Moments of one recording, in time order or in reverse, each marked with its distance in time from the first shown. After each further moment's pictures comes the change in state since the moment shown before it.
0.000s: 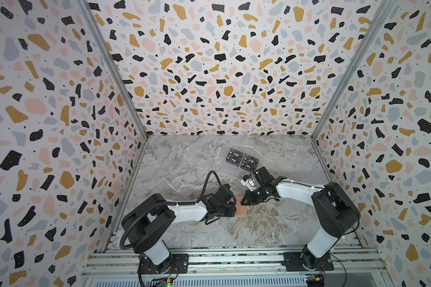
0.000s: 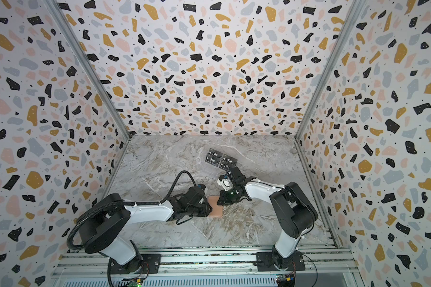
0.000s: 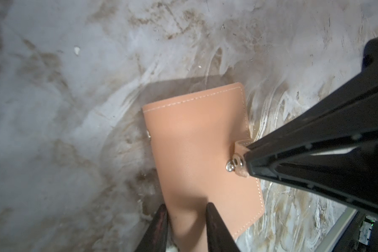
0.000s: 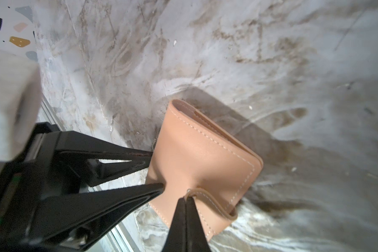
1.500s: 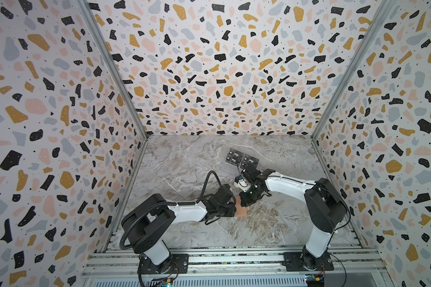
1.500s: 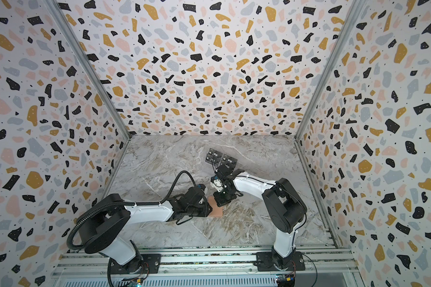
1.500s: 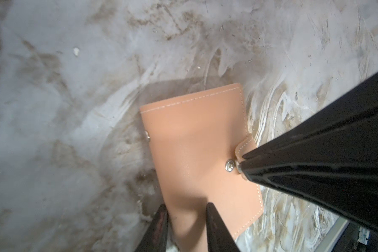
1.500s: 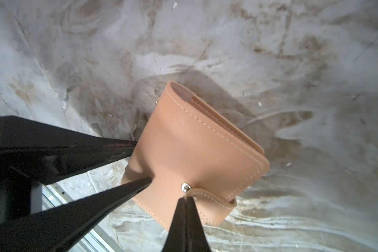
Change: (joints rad) left arm 0.000 -0.002 -0.007 0.013 0.000 0.000; right arm 0.098 0.091 0.228 -0.331 0.212 -0.158
